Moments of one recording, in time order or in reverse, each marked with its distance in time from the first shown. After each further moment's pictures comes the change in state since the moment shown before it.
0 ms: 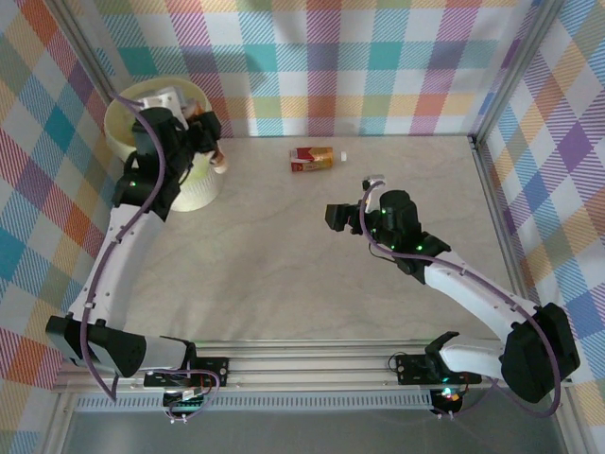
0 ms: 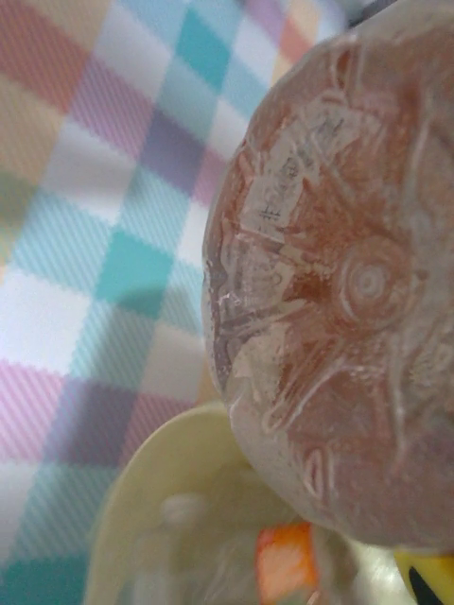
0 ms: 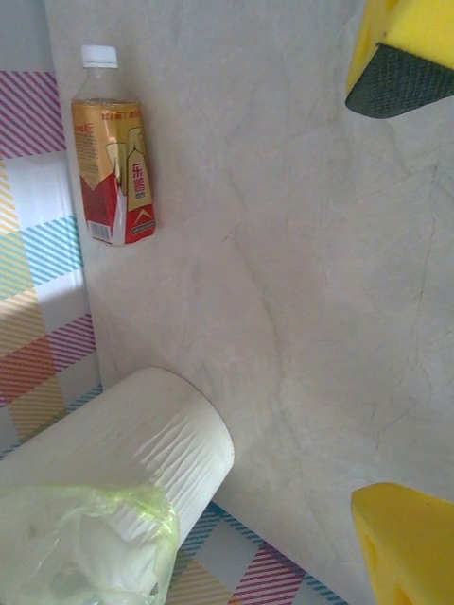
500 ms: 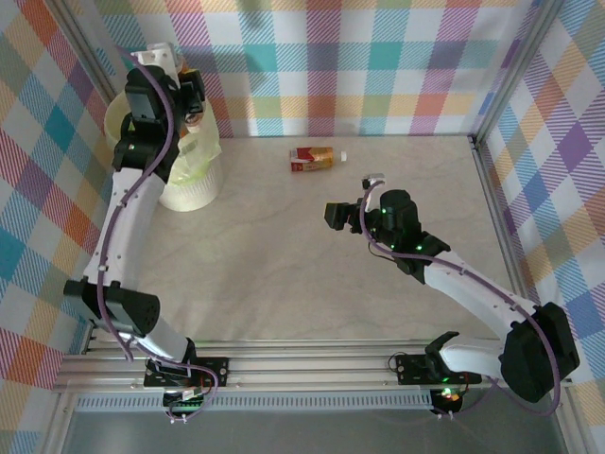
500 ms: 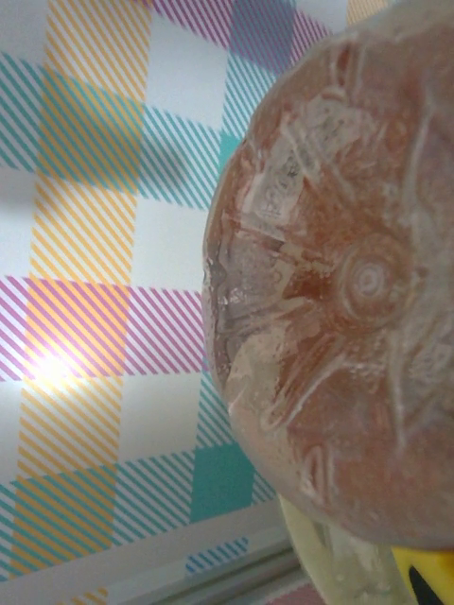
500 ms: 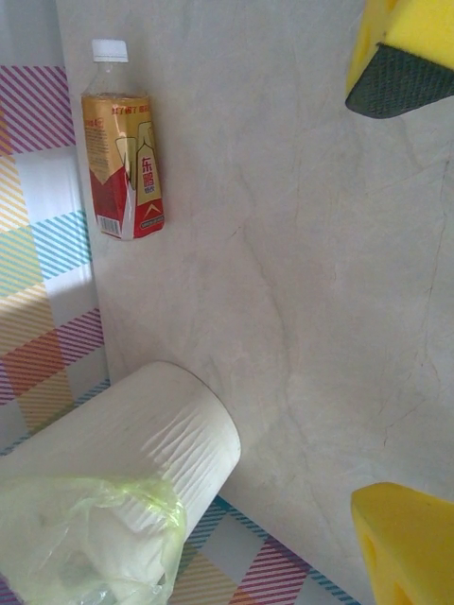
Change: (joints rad) left arm 0.052 0.261 0.353 0.010 -0.151 0.286; right arm 0.000 0.006 0.000 0.018 -0.004 0.000
